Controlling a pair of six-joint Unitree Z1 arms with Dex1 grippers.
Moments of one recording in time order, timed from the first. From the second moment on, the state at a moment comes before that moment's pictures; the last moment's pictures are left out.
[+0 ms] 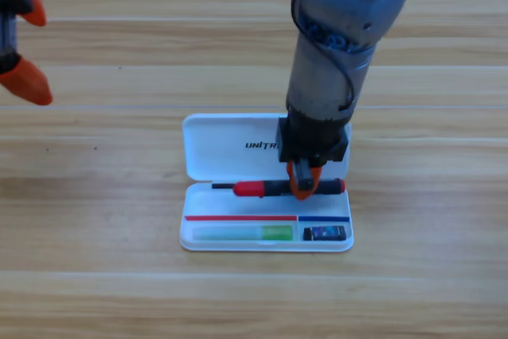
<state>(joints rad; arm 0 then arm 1) -0.52 1.61 -1.57 1.13 0.06 0.76 0.91 2.30 -2.03 1.17 0.04 -0.80</state>
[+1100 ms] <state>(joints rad) -0.51 1.58 -1.43 1.04 0.04 0.76 0.96 2.31 -2.09 1.26 0.02 -0.76</state>
